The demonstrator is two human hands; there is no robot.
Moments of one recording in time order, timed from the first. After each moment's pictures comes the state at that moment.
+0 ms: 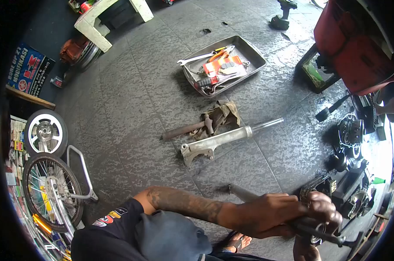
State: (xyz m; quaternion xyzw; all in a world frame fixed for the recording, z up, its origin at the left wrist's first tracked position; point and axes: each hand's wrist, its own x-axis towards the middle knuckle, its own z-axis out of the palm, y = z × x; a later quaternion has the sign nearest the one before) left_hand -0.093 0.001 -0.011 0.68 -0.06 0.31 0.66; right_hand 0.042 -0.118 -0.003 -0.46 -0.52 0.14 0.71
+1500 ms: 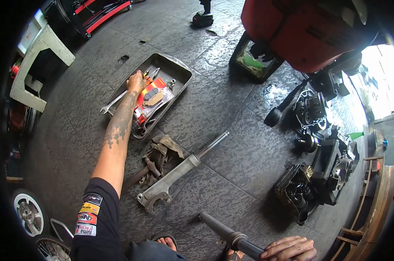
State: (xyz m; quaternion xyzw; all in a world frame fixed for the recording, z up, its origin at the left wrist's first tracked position) left_hand -0.001 0.495 -0.250 0.83 0.51 0.06 0.22; right_hand 0.063 -0.127 0.032 -0.47 -0.54 0.31 0.63
